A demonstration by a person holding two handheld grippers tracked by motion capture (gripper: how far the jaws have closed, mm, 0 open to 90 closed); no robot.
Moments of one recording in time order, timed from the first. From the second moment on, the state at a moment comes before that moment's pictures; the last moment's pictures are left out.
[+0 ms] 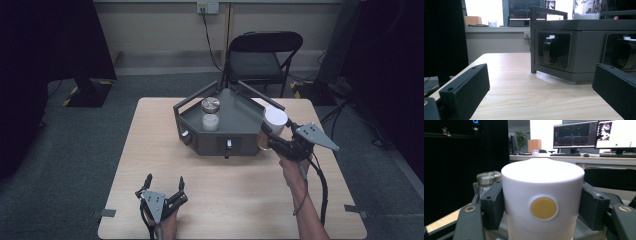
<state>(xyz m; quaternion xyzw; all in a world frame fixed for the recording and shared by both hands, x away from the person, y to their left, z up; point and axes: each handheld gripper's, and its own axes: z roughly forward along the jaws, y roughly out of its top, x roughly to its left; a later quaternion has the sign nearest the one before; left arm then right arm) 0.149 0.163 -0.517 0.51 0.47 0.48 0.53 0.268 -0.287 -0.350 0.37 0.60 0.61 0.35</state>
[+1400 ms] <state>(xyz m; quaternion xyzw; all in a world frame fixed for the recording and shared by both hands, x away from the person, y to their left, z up) 0.149 0.163 -0.517 0.51 0.47 0.48 0.53 0.342 -0.216 -0.347 0.43 0.59 0.56 0.39</state>
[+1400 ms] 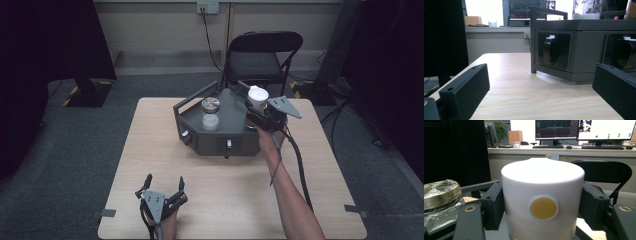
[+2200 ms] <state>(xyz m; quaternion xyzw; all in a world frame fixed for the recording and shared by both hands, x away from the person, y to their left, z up) 0.149 0.163 -0.517 0.51 0.47 0.48 0.53 0.340 -0.211 -0.358 0.43 0.59 0.55 0.40</state>
